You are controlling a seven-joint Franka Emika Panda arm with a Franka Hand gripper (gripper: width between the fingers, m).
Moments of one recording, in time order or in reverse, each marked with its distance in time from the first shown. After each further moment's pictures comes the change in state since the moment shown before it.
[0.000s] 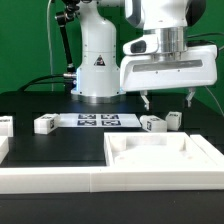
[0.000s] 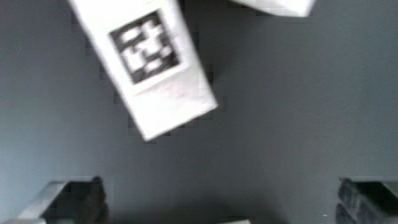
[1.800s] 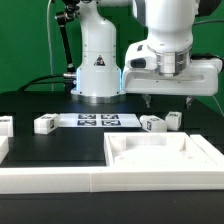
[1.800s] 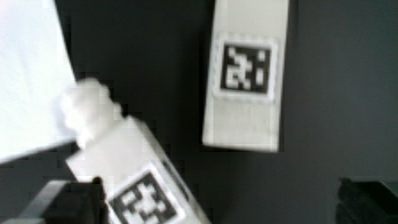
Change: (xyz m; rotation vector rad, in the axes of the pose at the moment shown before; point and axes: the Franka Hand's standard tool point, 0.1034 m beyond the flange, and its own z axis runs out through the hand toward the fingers) arm -0.035 -0.001 0.004 -0.055 -0.522 0.127
